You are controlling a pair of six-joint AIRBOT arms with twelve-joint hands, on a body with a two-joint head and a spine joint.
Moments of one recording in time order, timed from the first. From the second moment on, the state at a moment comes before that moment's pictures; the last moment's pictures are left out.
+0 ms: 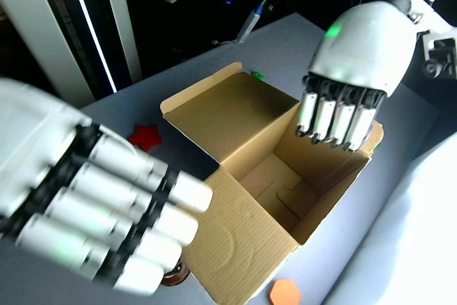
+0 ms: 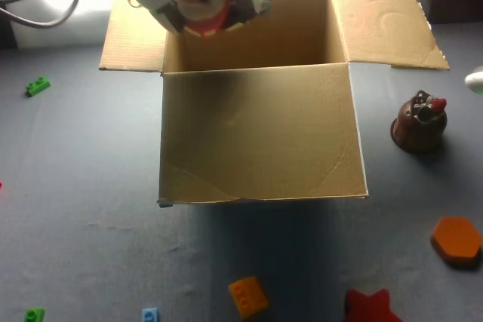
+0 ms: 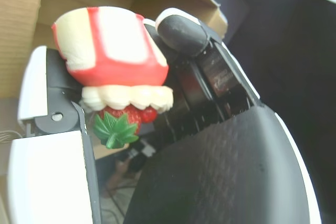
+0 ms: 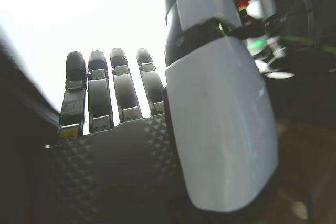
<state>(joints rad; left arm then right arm) -0.22 -1.40 1.77 2.27 -1.03 -0.50 -0.18 -0.64 0.83 0.68 0.38 -1.27</state>
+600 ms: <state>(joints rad) -0.16 -1.43 1.79 2.27 -1.01 -0.47 -0.32 -0.78 0.99 0.94 0.37 -1.31</state>
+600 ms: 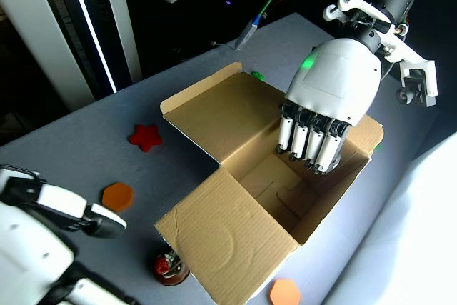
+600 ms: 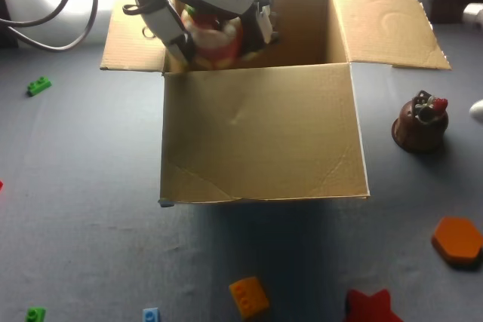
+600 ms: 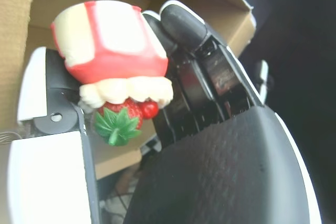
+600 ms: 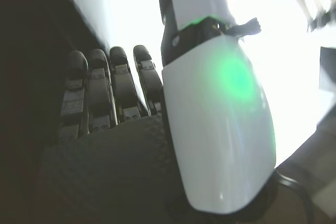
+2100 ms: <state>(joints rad) -0.25 -1.00 1.73 2.42 -1.04 -0.51 -0.45 -1.04 1.16 0.93 0.50 -1.34</state>
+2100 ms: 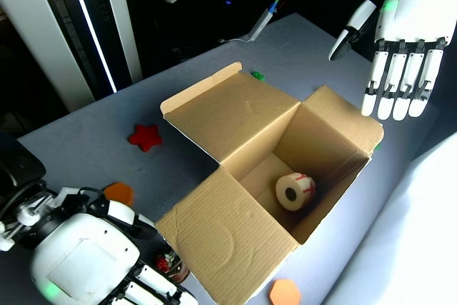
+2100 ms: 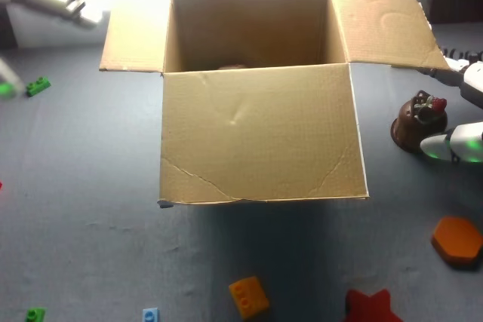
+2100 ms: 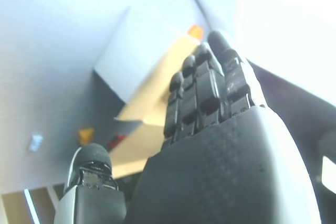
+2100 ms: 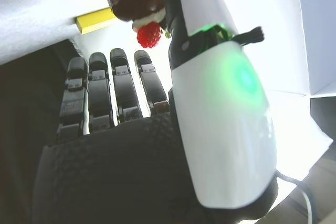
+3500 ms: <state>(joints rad) 0.23 -0.79 1.52 1.79 -0.96 -0.47 -0.40 -1.01 1.14 0.92 0.49 -1.36</state>
